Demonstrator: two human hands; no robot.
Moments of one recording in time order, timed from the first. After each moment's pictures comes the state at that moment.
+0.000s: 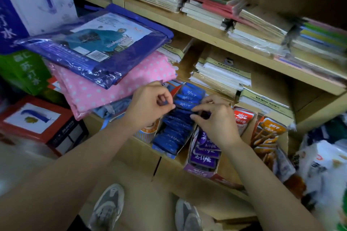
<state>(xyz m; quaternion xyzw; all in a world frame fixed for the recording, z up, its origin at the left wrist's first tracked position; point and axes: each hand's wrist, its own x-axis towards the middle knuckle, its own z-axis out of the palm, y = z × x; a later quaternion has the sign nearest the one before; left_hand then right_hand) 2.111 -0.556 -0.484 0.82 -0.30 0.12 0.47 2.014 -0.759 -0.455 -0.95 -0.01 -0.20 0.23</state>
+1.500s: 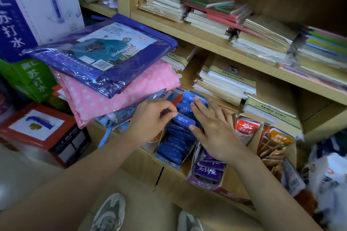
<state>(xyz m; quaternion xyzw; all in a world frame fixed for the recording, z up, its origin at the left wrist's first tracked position) 2.106 -0.552 -0.493 0.83 -0.34 0.14 0.43 2.017 -0.756 -0.446 -1.00 -0.05 0.00 0.05</state>
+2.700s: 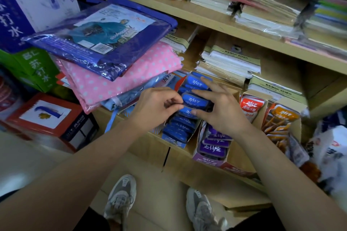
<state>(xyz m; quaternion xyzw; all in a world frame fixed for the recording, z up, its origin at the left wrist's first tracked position) 2.089 -0.549 -0.489 0.80 -0.39 0.16 0.43 2.015 -0.757 -0.448 -0.98 -0.05 -0.09 0.18</state>
